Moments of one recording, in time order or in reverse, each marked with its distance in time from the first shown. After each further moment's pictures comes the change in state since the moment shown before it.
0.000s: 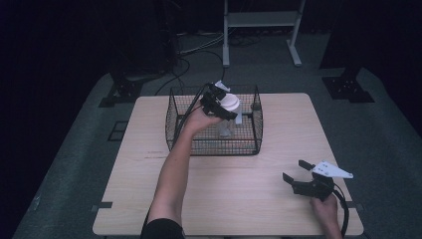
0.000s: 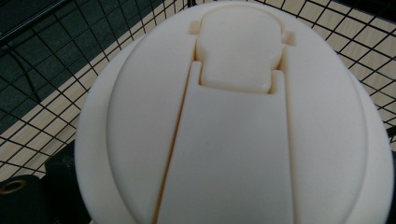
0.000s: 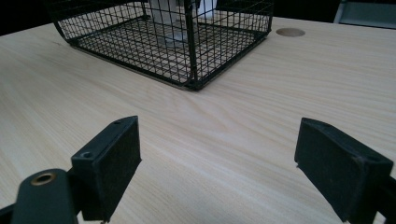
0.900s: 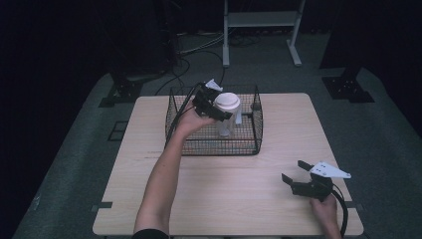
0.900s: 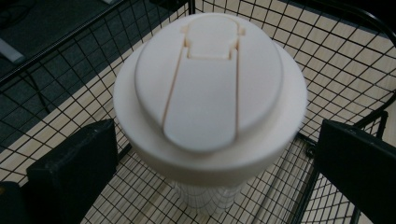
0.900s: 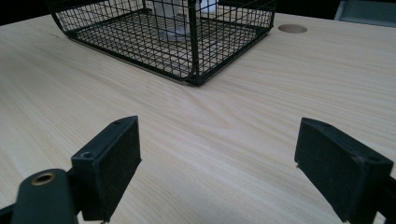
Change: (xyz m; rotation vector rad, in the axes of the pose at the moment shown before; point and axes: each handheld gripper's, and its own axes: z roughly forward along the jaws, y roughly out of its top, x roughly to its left) left arm -0.003 -0.010 -0.033 -0.054 0.009 0.013; right arm 0.003 0.000 0.002 0.022 -0.005 -0.018
